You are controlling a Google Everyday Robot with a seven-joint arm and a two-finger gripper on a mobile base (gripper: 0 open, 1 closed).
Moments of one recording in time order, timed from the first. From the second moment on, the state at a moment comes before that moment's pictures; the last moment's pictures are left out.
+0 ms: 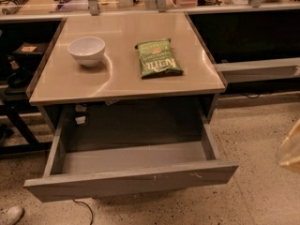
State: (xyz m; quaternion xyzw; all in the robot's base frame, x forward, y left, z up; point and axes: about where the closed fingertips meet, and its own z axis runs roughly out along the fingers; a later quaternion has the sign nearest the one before) arm 0.309 -0.236 0.920 -0.55 0.83 0.01 0.09
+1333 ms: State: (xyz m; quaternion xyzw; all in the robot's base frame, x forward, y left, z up) arm 0.263 -0.197 0.766 -0.50 0.85 0.13 0.06
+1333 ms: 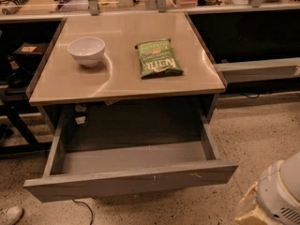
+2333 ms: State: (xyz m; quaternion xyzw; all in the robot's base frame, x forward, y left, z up) arm 0.312 -0.166 0.694 -0.48 0.85 0.19 0.11
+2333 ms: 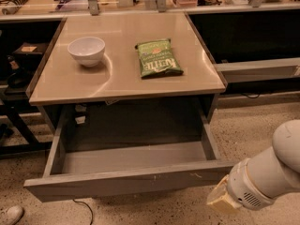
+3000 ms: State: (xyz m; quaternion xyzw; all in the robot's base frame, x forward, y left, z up) arm 0.342 -0.151 0.679 -0.50 0.84 0.20 0.12
